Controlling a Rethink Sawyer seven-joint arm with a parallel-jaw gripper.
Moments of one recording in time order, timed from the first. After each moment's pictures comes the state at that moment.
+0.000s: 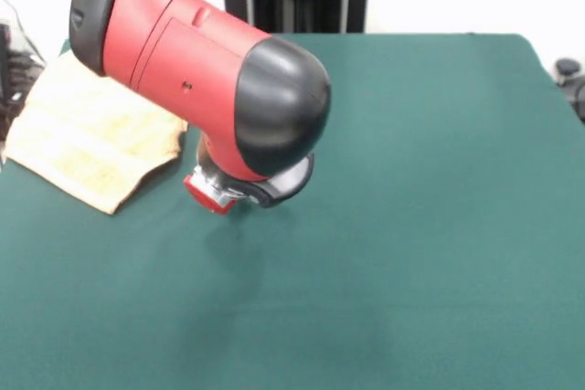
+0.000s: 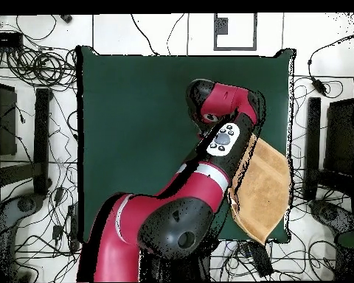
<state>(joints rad) -0.04 0.21 -0.76 0.70 0.39 1.28 3.53</state>
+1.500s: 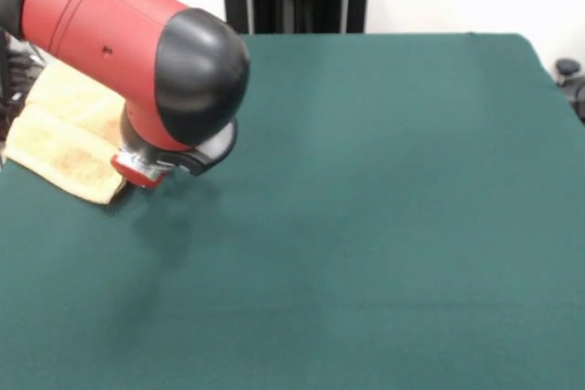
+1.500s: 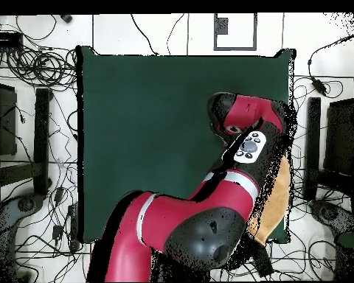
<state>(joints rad) -0.12 0.11 -0.64 0.79 0.11 1.17 3.37</state>
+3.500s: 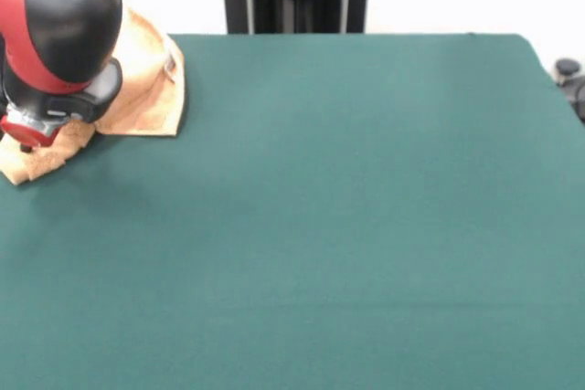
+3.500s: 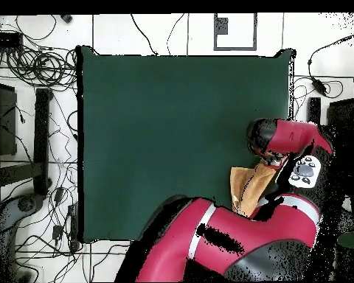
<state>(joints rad) -0.29 -0.06 -0.47 0.95 -0.23 0.92 3.20</state>
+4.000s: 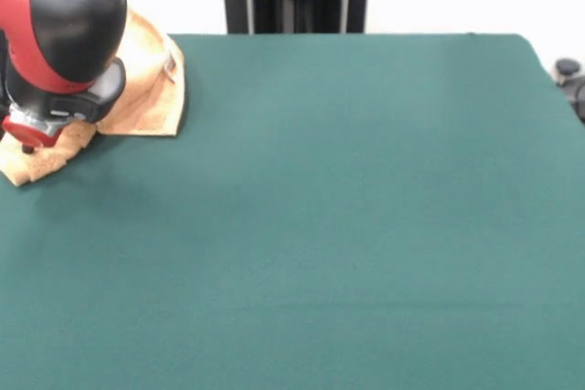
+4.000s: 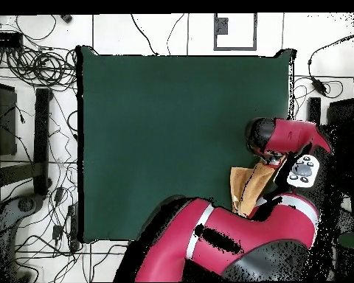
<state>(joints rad) -0.28 -0.07 -0.46 0.95 -0.23 0.92 3.20</state>
